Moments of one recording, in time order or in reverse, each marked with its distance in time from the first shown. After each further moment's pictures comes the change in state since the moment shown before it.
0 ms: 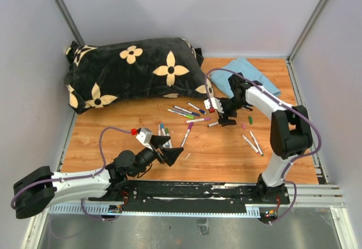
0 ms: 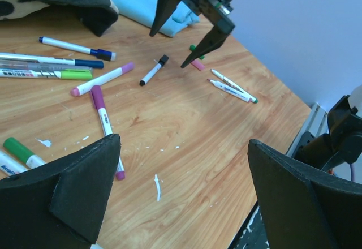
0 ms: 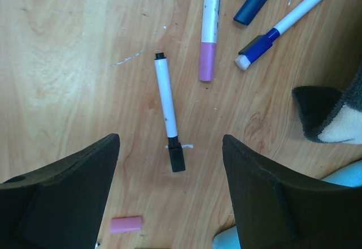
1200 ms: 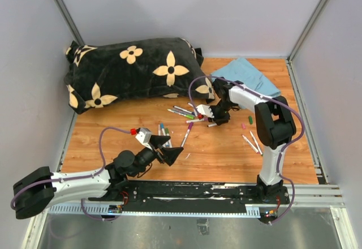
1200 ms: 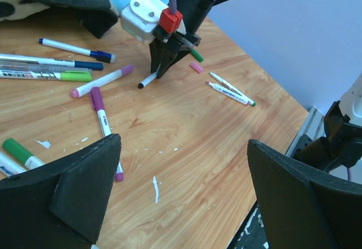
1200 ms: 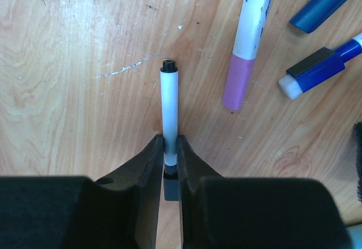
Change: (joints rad) left arm 0.003 -0.002 0.000 0.005 -0.008 -0.012; right arm 0.129 0.230 0.138 -0.058 0.246 0.080
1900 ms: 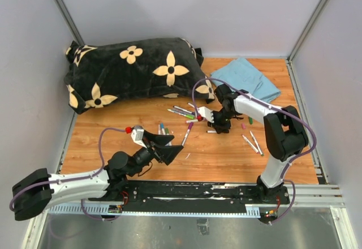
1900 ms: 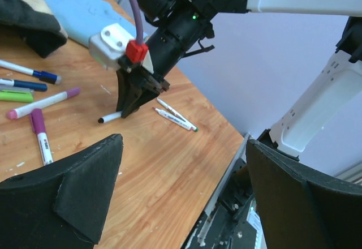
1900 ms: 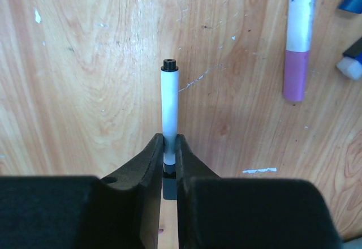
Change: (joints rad) left arm 0.001 -0.055 0.000 0.111 0.055 -0.158; right arm 0.039 -0.173 -0.209 0.102 -0.036 0.270
